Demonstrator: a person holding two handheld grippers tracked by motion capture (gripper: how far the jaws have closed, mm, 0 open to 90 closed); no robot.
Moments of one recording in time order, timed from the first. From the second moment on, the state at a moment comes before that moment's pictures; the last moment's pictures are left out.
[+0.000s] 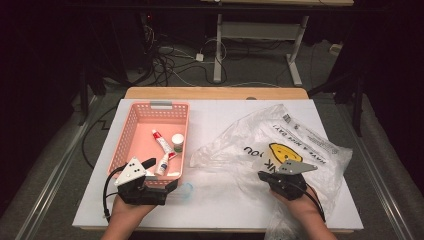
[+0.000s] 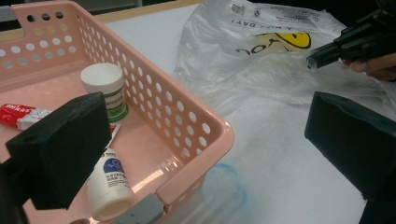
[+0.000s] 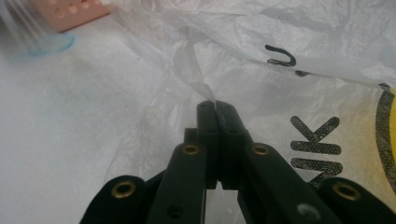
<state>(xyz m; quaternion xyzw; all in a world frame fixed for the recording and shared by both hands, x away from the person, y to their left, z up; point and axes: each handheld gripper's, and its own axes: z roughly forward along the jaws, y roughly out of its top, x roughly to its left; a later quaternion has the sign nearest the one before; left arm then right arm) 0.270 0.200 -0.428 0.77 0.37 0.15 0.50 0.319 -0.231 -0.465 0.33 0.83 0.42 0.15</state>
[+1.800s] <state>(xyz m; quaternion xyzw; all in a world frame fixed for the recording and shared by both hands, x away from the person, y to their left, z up) 0.275 0.223 -0.431 0.74 0.41 0.17 0.51 0.351 -0.227 -0.411 0.35 0.73 0.54 0.23</state>
